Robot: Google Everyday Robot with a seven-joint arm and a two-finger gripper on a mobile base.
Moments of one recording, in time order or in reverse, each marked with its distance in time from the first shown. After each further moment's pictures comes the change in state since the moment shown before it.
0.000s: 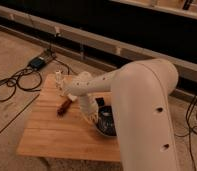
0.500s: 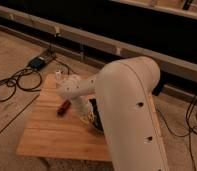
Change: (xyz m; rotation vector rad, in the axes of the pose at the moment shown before) arm -0.010 0.024 0.003 0.090 -0.038 -0.083
